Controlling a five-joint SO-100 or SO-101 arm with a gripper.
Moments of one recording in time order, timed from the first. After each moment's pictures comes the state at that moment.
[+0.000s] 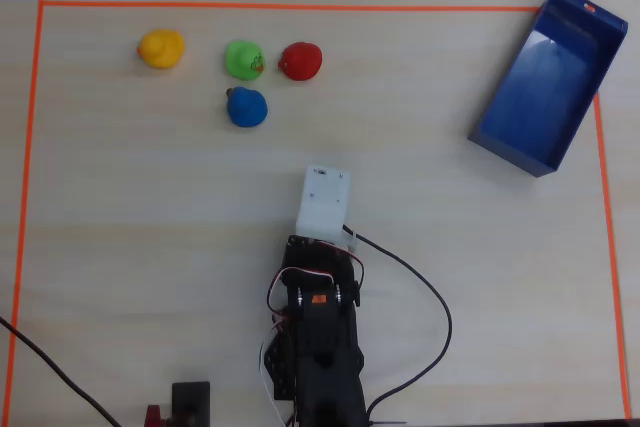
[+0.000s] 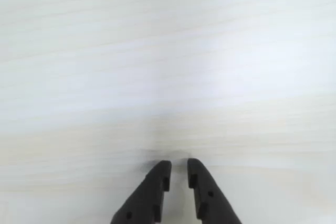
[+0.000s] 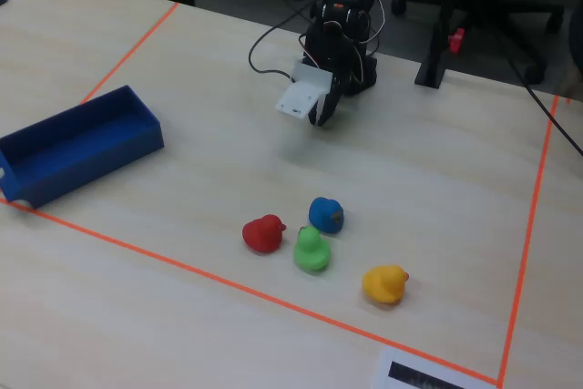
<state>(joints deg) 0.7 190.5 178.4 74.0 -72.9</state>
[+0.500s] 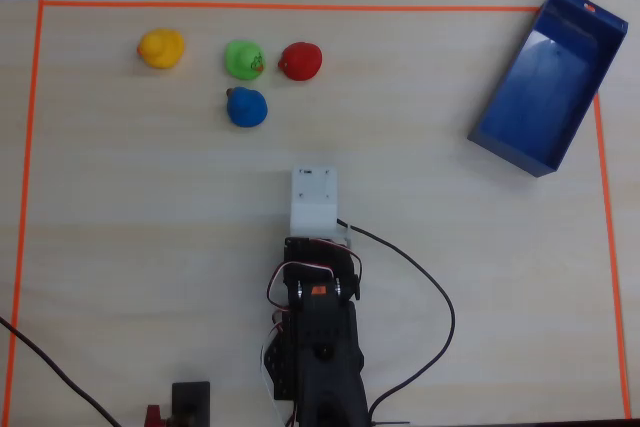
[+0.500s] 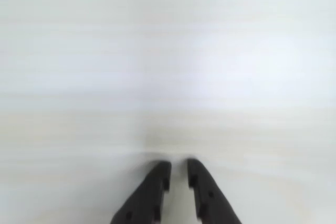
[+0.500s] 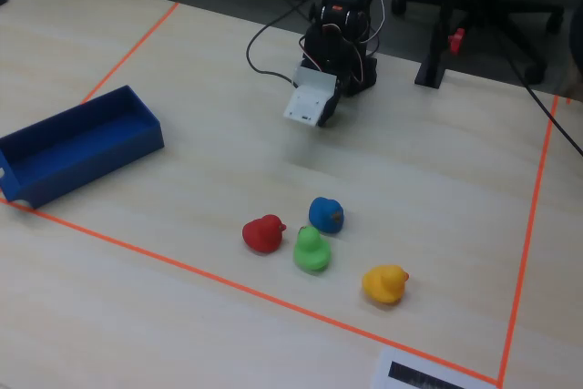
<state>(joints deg) 1.3 178.2 175.4 66.9 -83.1</state>
